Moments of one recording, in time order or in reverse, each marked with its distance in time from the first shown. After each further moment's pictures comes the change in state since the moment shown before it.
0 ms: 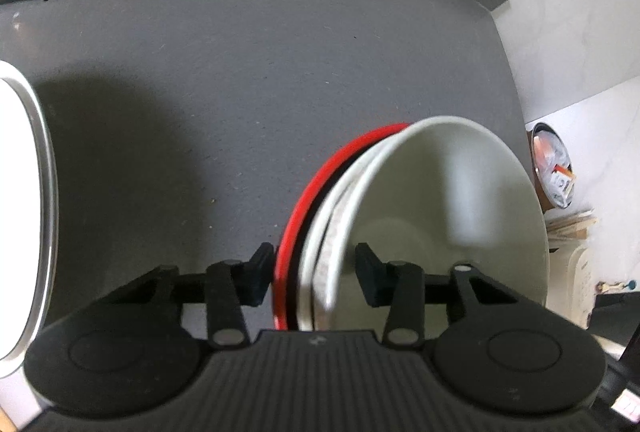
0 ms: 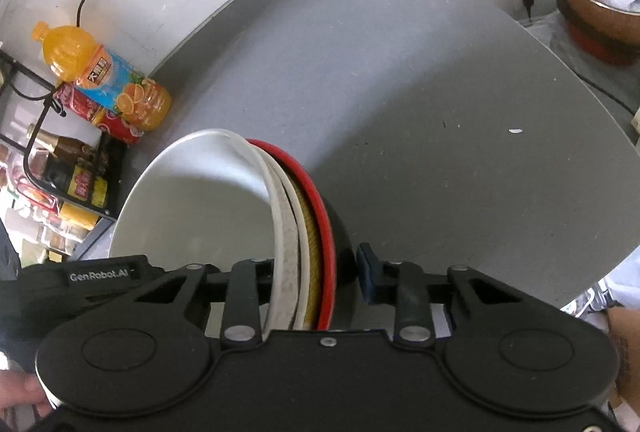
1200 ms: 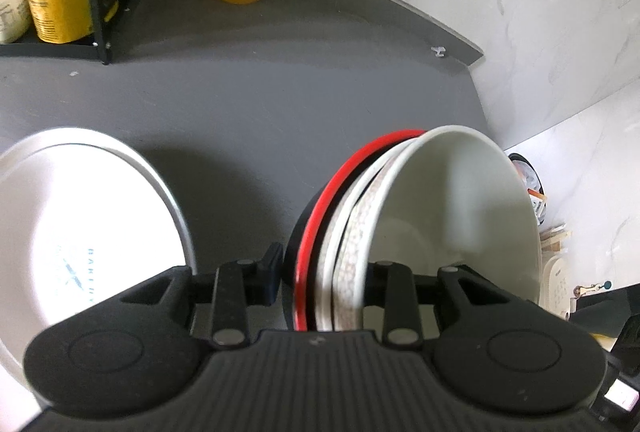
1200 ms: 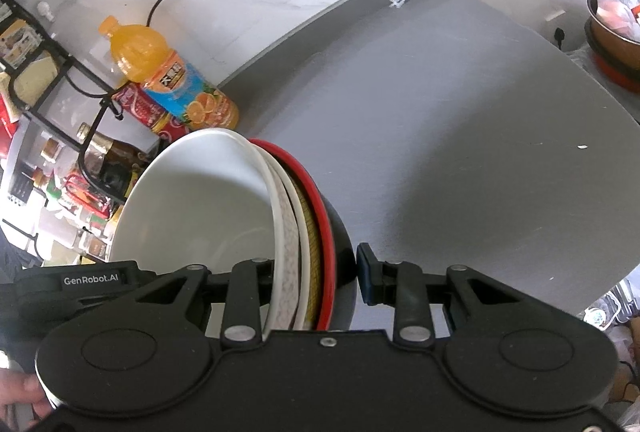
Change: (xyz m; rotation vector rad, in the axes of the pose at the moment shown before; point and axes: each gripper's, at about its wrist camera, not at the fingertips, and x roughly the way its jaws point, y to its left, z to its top) left arm -0.091 0.061 0.013 0.050 -0.110 -0.062; right arm -0.022 0.083 -0.019 -0.042 -0.100 0.052
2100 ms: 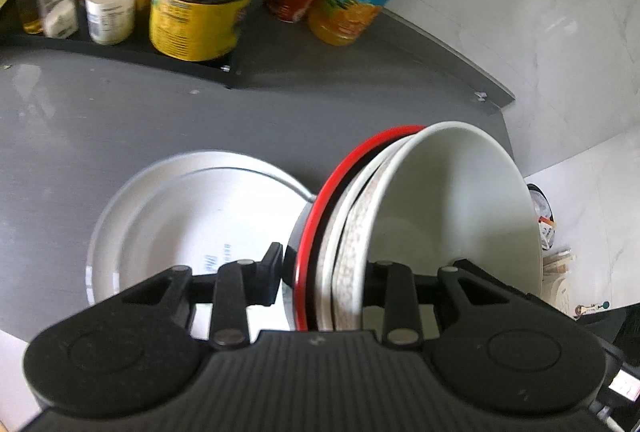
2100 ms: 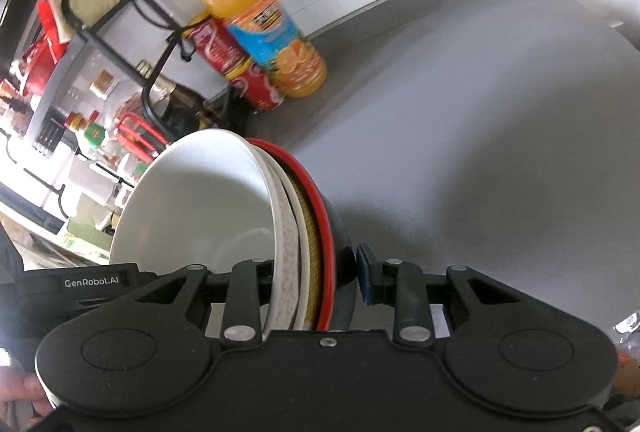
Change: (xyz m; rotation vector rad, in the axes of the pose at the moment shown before) left arm -0.070 0.106 0.014 -0.072 -0.038 0.016; right arm 0.032 0.112 -0.034 -0.104 0.062 0.052
